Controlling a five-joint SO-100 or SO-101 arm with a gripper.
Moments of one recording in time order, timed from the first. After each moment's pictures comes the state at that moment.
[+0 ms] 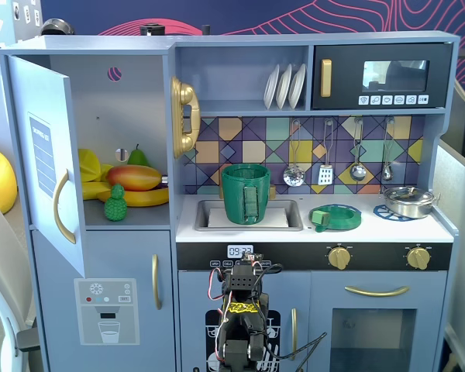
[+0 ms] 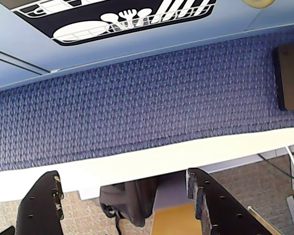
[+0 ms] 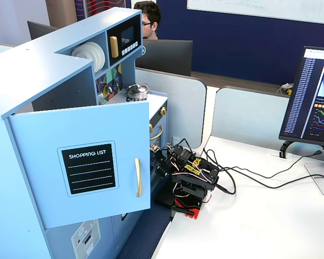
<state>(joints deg) 3.3 182.0 168.0 80.5 -87.5</state>
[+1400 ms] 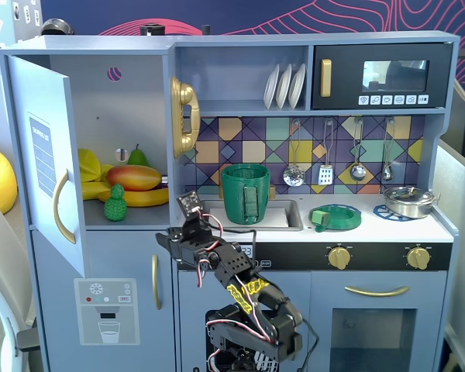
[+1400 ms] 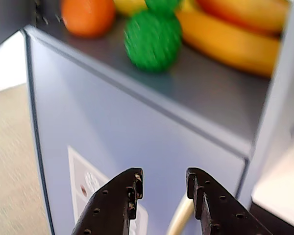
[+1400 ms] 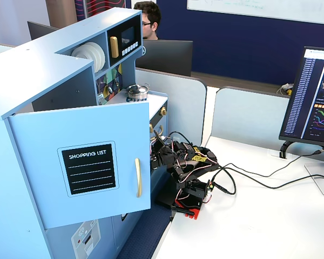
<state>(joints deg) -44.1 169.5 145.3 25.8 -99.1</state>
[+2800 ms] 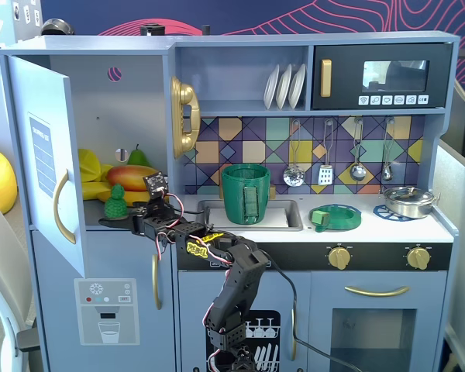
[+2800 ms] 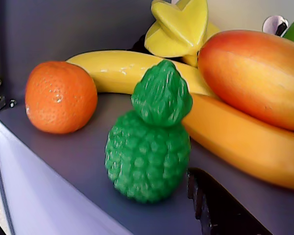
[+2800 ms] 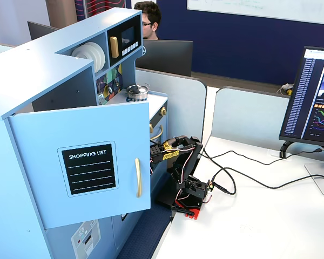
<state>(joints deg) -44.0 113.5 118.7 -13.2 -98.2</state>
